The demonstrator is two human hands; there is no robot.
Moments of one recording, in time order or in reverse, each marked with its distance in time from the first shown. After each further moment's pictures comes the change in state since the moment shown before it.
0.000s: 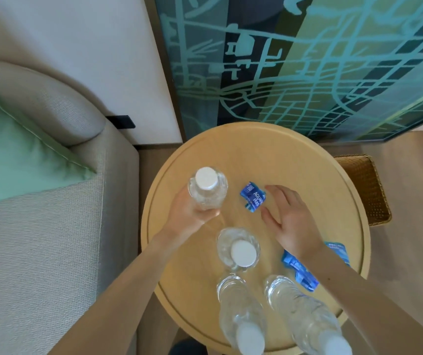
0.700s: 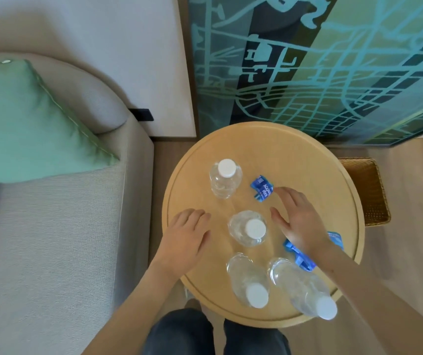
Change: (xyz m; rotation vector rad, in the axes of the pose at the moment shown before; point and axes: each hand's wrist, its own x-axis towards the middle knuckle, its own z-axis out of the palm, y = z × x) left_hand -0.107 -0.006 -0.045 0.821 -0.040 0.493; right_hand -0.018 -0.018 -0.024 -0.058 -0.065 -0.060
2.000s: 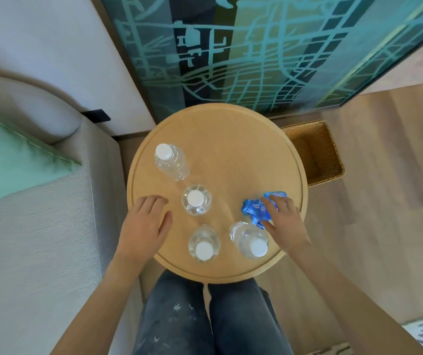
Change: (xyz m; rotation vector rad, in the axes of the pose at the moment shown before) left_hand 0.001 0.041 -0.045 -0.030 -0.003 -0.068; right_hand -0.116 0.033 -0.027 -0.182 -0.372 0.396
